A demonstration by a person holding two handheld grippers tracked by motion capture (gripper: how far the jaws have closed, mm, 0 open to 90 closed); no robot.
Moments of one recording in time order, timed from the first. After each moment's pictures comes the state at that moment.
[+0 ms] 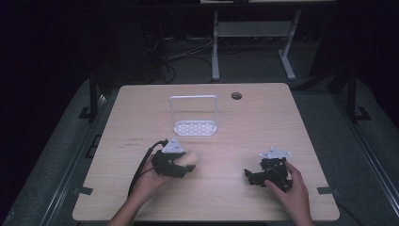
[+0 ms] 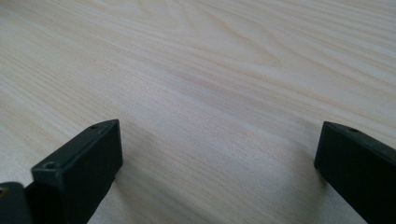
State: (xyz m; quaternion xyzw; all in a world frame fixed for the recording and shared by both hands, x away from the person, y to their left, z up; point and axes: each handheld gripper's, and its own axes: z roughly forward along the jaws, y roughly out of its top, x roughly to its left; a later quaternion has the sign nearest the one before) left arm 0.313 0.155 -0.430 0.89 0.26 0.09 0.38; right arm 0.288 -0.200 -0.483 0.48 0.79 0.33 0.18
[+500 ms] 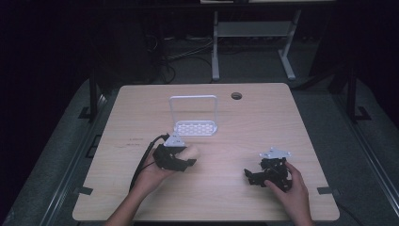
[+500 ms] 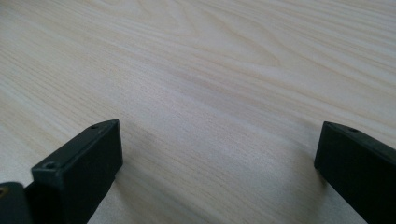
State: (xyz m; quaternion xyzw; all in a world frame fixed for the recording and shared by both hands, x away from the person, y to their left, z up) left arm 0.329 0.151 -0.423 0.89 0.26 0.09 0.38; right arm 0.288 -0.200 -0.483 0.48 0.79 0.33 0.18
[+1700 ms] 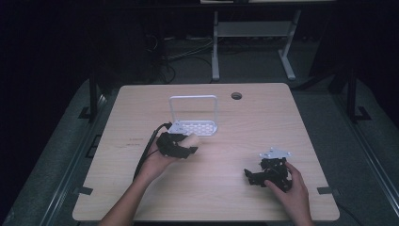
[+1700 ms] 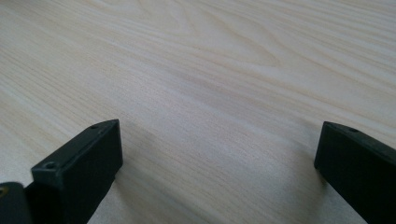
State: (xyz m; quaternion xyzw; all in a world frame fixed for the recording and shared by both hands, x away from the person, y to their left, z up) left arm 0.364 0.143 -0.417 0.88 0.27 0.11 0.37; right arm 0.288 -0.200 -0.483 0.48 0.79 0.33 0.18
